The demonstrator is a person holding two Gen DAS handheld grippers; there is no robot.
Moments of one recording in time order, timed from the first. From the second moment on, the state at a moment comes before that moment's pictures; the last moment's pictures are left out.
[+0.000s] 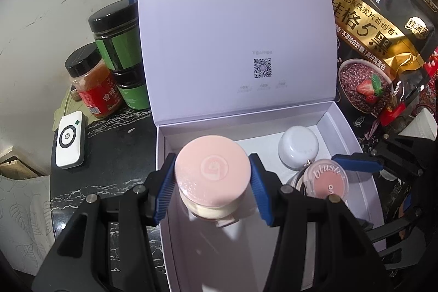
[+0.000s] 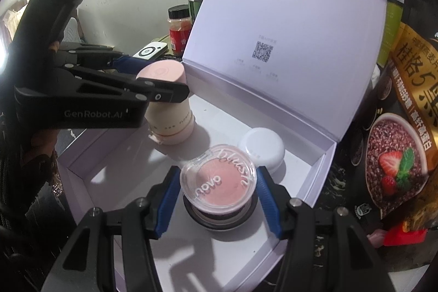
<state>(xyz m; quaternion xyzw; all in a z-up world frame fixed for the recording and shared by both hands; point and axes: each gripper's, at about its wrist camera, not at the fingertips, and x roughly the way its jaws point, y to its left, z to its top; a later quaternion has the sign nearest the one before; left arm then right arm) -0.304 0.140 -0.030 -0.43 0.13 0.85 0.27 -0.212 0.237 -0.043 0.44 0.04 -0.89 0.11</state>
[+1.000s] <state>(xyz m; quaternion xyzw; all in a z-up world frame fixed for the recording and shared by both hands) -0.307 0.146 -0.036 -0.43 0.13 0.85 0.27 -0.220 0.238 -0.054 0.45 0.05 -0.88 0.10</state>
